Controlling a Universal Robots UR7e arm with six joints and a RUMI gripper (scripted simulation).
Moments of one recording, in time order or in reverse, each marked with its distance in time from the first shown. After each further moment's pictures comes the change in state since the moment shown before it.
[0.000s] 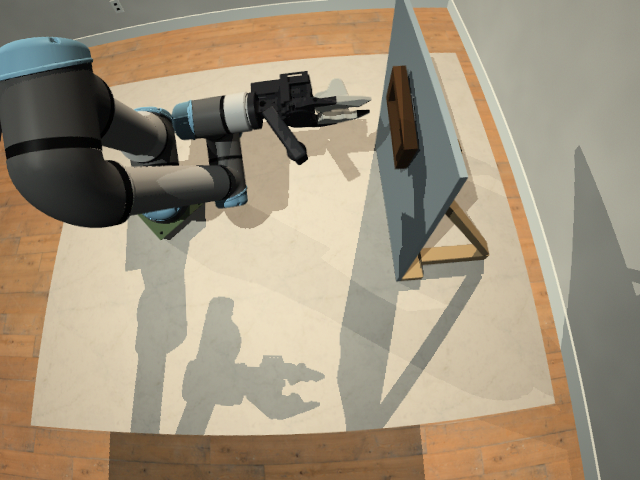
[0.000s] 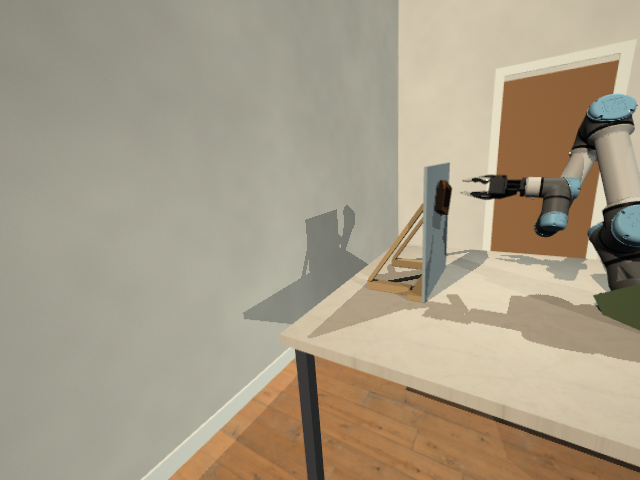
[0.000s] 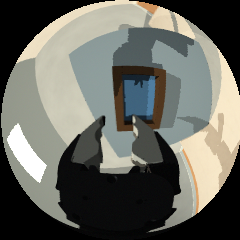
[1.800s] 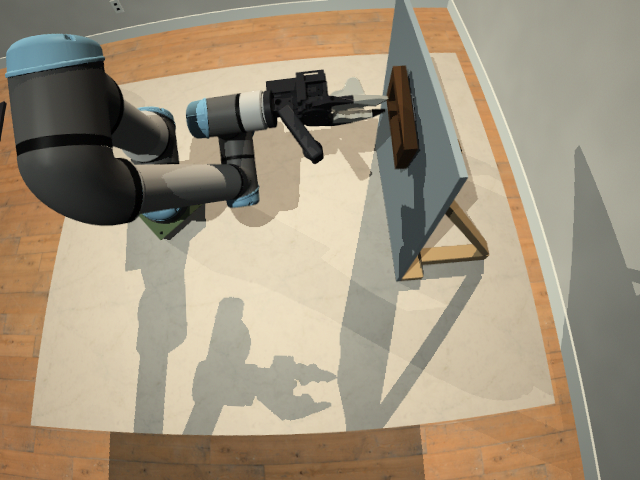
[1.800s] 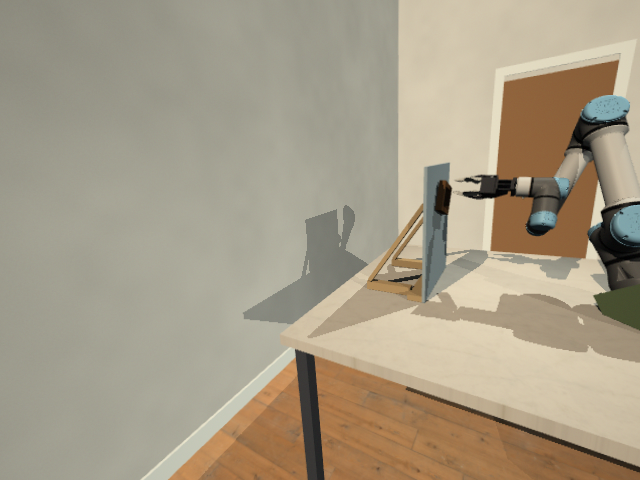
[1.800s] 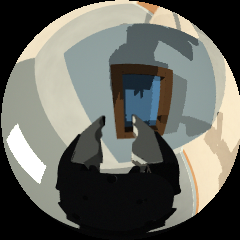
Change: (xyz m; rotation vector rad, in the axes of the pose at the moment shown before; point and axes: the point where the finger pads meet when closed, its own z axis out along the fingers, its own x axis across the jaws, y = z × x) arm 0.000 -0.001 0.030 0.000 0.000 0.000
